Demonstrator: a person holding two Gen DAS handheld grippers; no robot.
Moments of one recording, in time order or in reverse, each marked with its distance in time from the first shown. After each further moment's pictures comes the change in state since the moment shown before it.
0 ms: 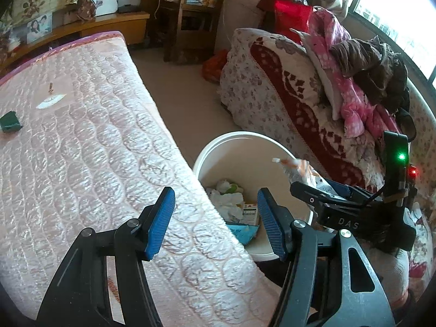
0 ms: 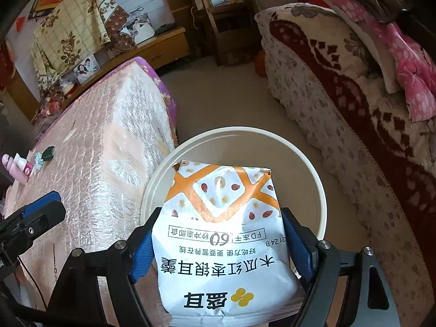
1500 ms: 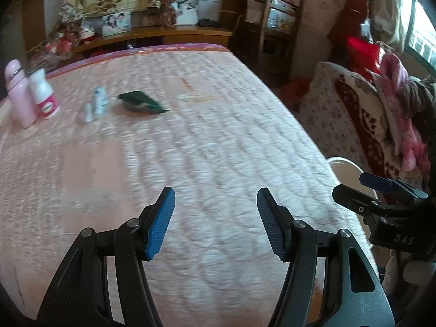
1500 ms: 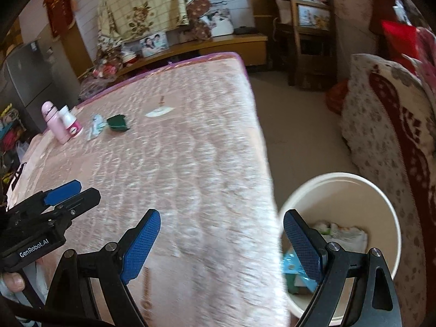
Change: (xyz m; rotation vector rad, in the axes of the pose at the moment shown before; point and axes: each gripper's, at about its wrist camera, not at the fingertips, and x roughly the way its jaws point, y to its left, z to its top) left arm -0.088 0.161 -0.037 -0.157 -0.119 0.305; right arm 0.010 0.196 0.003 -0.294 -0.032 0.149
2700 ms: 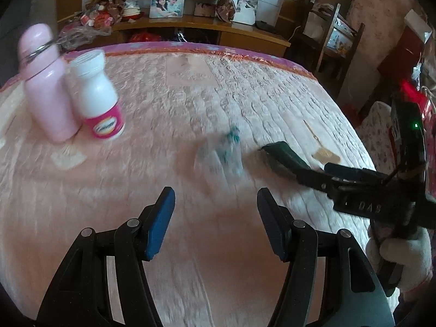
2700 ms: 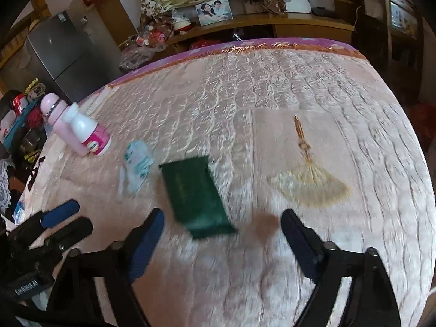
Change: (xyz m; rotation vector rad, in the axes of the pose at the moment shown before) left arm 0.059 0.203 0.091 -0.169 0.035 0.075; right arm 0.196 0.168 0.149 -0.145 0.155 0.234
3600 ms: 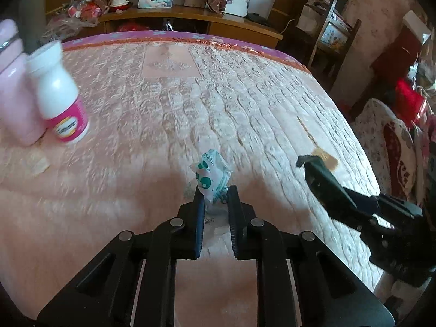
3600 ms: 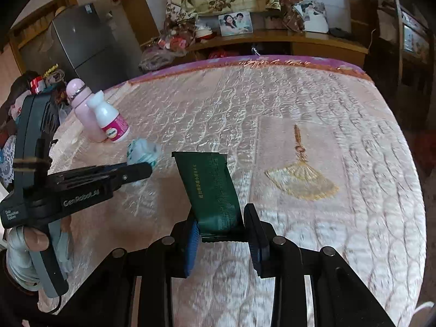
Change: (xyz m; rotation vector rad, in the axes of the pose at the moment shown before) left arm 0.024 -0.018 0.001 0.000 0.040 -0.055; right arm -0.036 -0.002 -0.032 -0.105 -0.077 0.037
